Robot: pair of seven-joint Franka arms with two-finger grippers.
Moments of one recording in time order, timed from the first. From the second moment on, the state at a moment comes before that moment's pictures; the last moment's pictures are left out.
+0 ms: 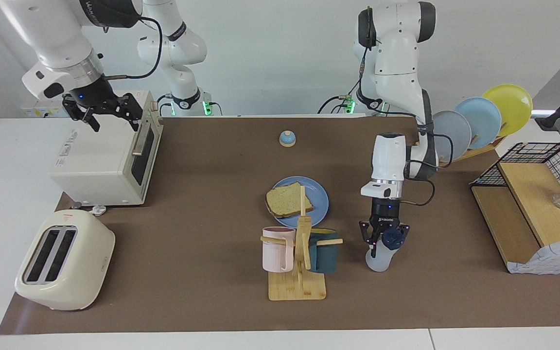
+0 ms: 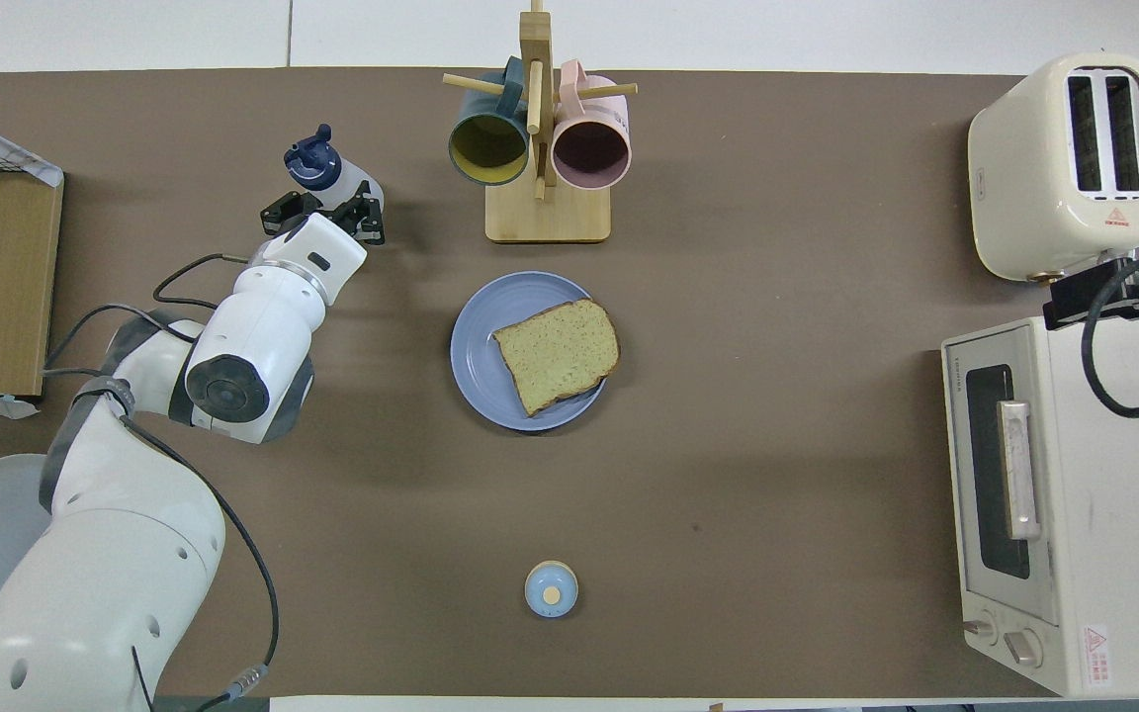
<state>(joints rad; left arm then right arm) -0.62 0.56 0.41 -2.06 0.19 3.48 -0.40 0.03 0.00 -0.05 -1.55 -0.01 1.48 -0.01</state>
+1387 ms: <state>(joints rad) -0.61 0.57 0.41 -2.06 0.19 3.48 -0.40 0.03 0.00 -0.05 -1.55 -0.01 1.48 -0.01</state>
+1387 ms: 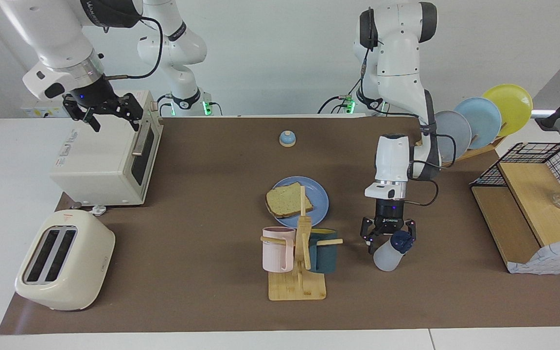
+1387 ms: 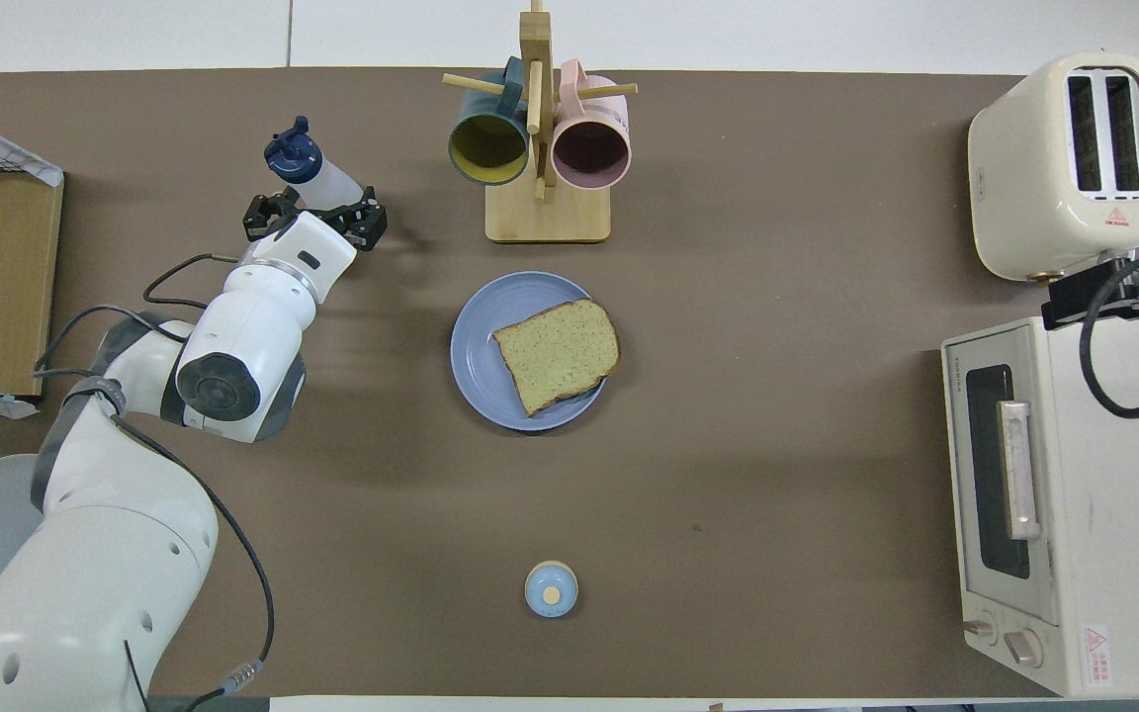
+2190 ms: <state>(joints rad) -0.61 0.42 0.41 -2.24 0.19 3.49 -0.40 0.03 0.00 -0.05 -1.55 -0.01 1.48 -0.01</state>
